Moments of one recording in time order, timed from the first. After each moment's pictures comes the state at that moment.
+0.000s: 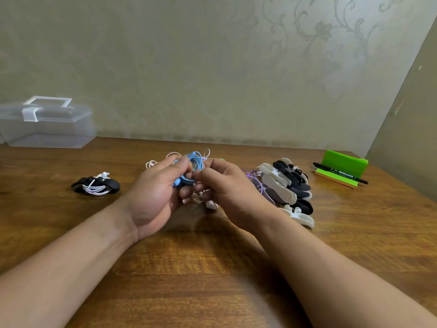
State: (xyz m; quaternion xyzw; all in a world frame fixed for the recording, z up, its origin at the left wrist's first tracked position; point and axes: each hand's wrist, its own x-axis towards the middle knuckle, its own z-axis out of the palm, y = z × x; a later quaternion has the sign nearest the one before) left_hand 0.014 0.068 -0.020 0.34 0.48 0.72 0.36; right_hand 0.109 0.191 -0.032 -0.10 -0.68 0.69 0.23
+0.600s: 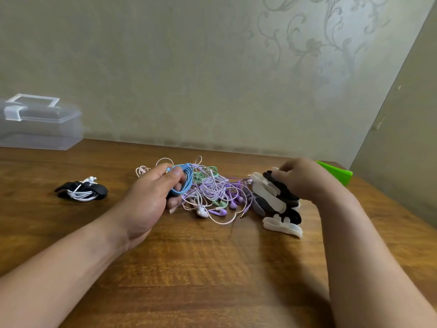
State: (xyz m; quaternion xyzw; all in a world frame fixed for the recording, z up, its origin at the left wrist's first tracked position) left_hand 0.006 0.072 -0.030 0.39 0.57 0.68 0.25; right_hand 0.202 0.296 0.026 -0.49 -0.85 0.11 0.16
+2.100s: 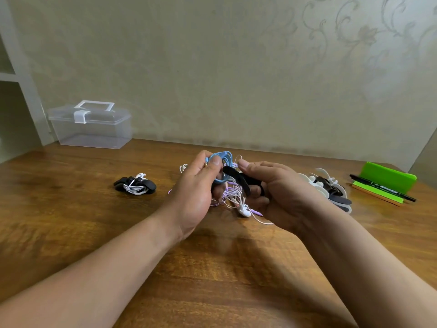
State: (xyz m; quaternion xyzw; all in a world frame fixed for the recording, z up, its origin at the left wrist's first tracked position) left_hand 0.009 0.067 -0.025 0.39 0.53 0.71 0.23; right_hand 0.125 0.181 0.010 -0.15 -0.58 0.79 0.17
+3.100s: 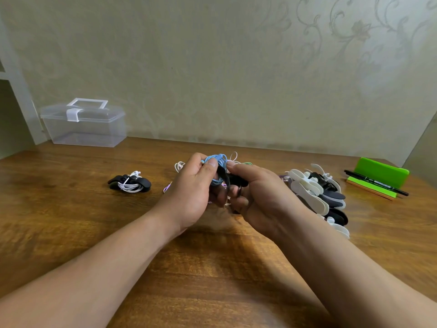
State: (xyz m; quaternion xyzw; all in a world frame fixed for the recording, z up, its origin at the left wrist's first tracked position) left_hand 0.006 0.071 -0.030 0.40 0.58 0.68 0.19; right_hand 0.115 0.161 -0.002 -0.19 -0.50 0.82 0.21
